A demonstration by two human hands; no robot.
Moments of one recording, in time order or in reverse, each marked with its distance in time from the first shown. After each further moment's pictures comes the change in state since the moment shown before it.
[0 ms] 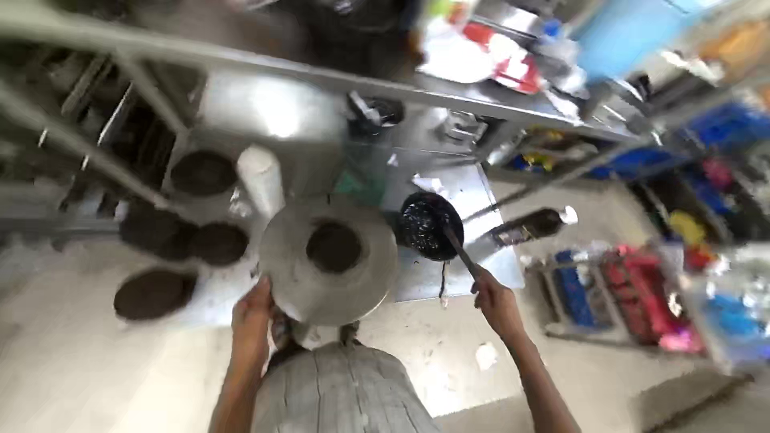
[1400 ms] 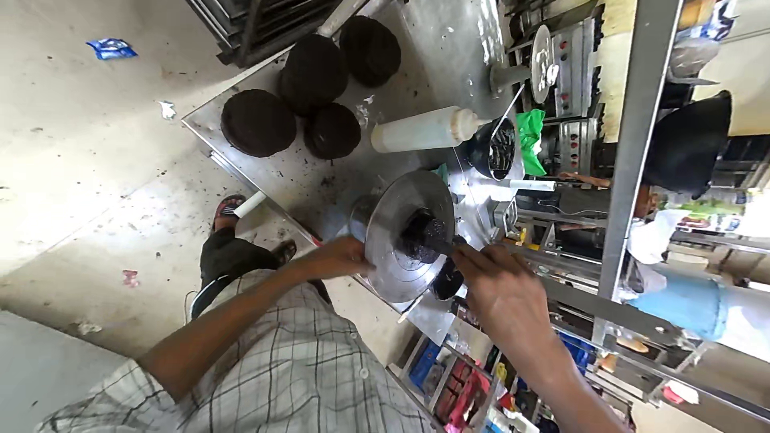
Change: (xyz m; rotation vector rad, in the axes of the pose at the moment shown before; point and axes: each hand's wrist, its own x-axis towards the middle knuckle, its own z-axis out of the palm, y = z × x) left_hand 0.006 -0.040 -0.035 -0.129 -0.762 0.152; right_hand 0.043 -0.390 0.039 -1.237 -0.369 -1.157
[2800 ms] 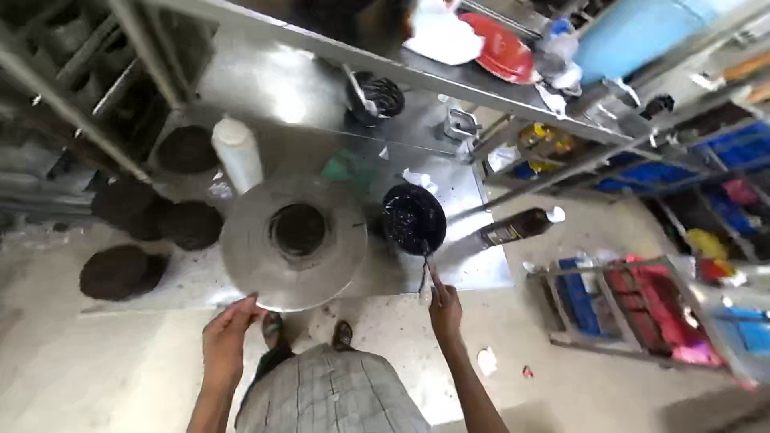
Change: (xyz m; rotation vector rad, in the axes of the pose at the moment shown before) left_hand -0.013 -0.044 0.066 0.127 0.719 0.058; right_hand -0.210 -0.143 0.421 1.096 0.456 1.400
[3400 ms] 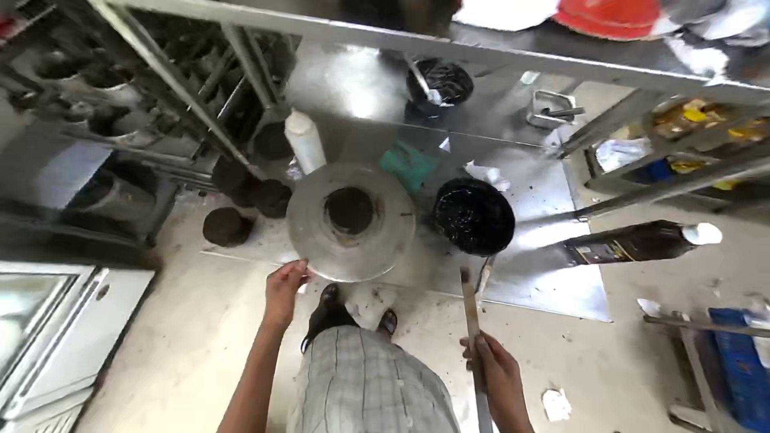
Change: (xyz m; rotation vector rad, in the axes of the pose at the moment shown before) left_hand -0.001 0.003 0.003 0.022 0.009 -0.022; right_hand -0.085 -0.014 -0.053 0.929 -0.452 0.448
